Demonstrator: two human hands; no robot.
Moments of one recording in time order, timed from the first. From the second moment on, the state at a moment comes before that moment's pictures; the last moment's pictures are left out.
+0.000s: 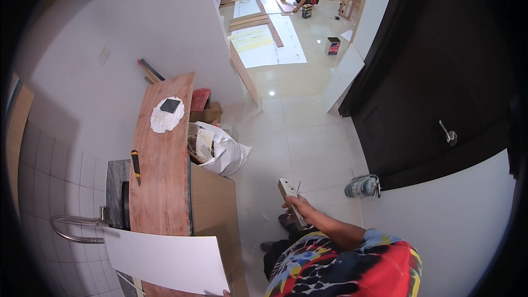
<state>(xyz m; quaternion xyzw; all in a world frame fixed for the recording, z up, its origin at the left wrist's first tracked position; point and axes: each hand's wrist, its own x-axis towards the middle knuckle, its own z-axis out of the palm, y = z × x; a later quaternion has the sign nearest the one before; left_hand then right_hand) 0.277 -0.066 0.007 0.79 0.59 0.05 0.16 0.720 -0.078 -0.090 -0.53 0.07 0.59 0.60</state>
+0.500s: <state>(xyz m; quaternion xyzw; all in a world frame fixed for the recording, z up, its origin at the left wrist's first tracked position) 0.267 -0.044 0.017 0.81 0.58 -0.01 0.09 0.740 -0.087 -0.113 -0.56 0.07 0.58 0.59</state>
